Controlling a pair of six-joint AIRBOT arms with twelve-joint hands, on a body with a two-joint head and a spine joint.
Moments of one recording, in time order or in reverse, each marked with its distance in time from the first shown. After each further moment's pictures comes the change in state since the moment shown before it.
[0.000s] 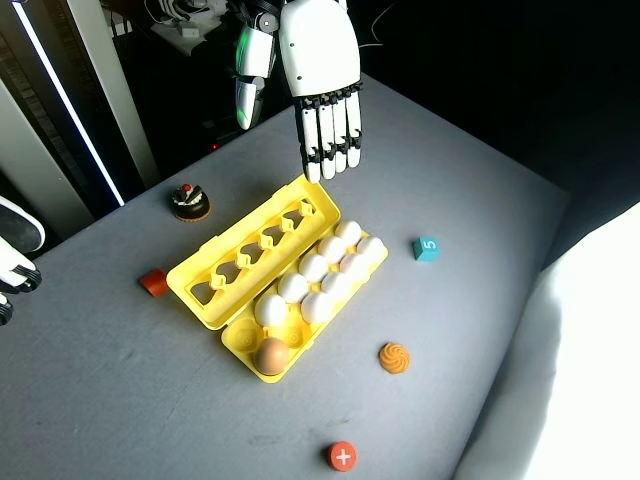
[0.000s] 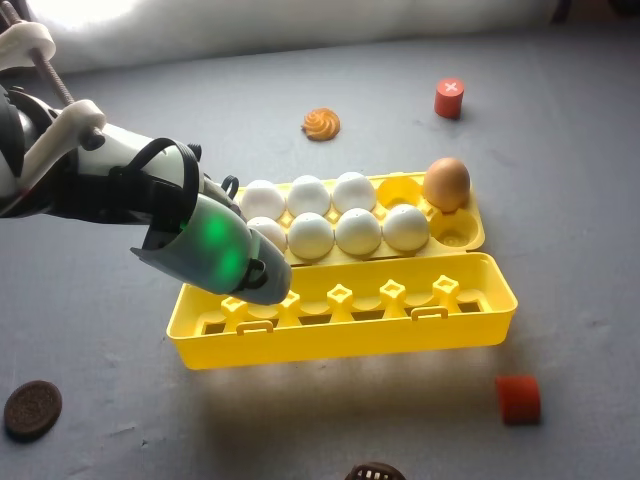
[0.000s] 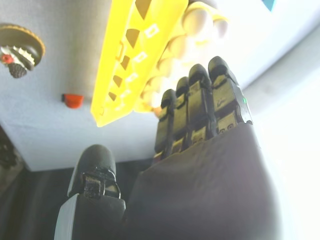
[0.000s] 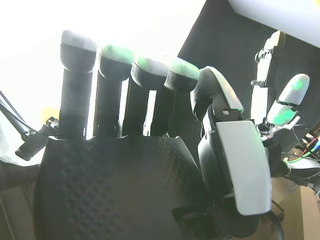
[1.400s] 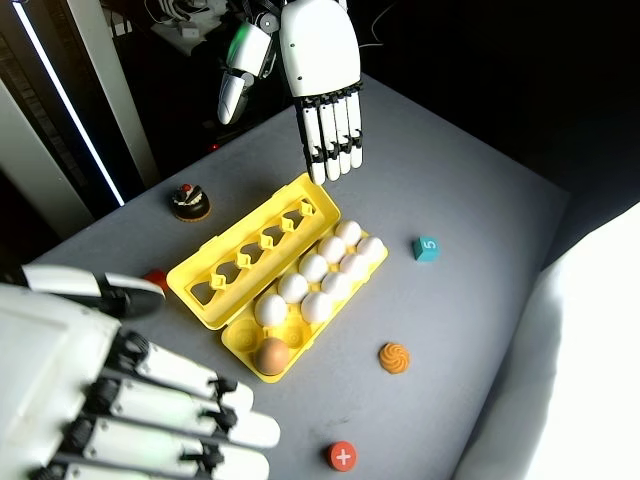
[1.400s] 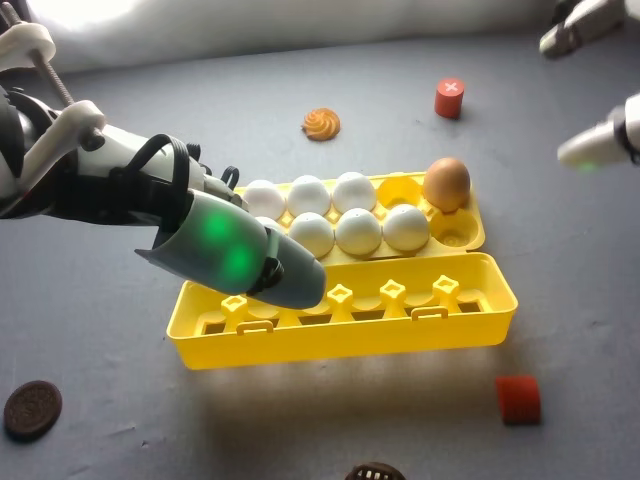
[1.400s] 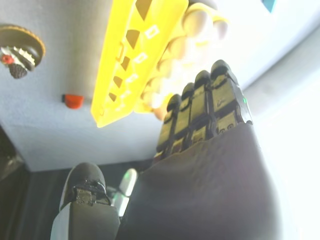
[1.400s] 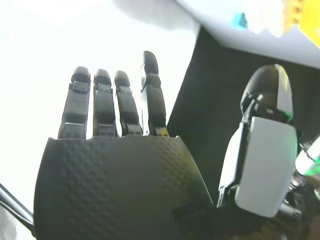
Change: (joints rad) left arm 0.000 0.000 0.000 -0.003 0.003 0.000; right arm 0.154 -0.452 0.459 -0.133 -0.317 0.114
